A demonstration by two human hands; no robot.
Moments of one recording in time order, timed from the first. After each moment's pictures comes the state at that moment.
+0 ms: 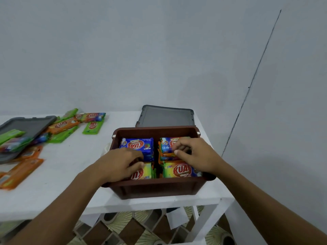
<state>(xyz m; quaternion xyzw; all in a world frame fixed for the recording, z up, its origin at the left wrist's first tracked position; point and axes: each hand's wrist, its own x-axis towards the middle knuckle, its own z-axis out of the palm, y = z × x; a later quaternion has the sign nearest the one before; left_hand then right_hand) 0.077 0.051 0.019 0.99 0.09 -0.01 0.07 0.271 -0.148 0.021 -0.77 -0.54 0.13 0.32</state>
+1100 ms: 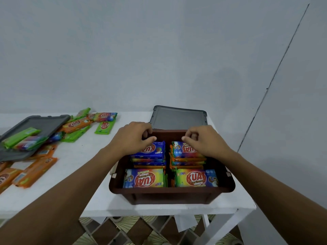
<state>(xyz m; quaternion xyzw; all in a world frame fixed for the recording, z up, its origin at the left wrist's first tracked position) 0.122 0.101 0.036 0.97 0.18 0.16 0.08 0.301 -0.094 0.031 -0.82 -0.51 0.03 0.26</state>
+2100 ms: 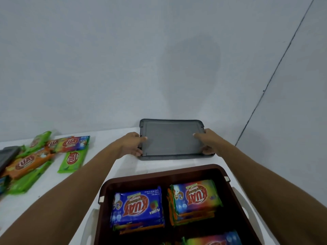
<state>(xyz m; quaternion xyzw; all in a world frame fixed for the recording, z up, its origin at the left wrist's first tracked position) 0.278 0.231 -0.008 0.75 0.37 -0.04 0.55 0.463 0.006 -0.013 -0.85 -0.08 0.30 0.43</state>
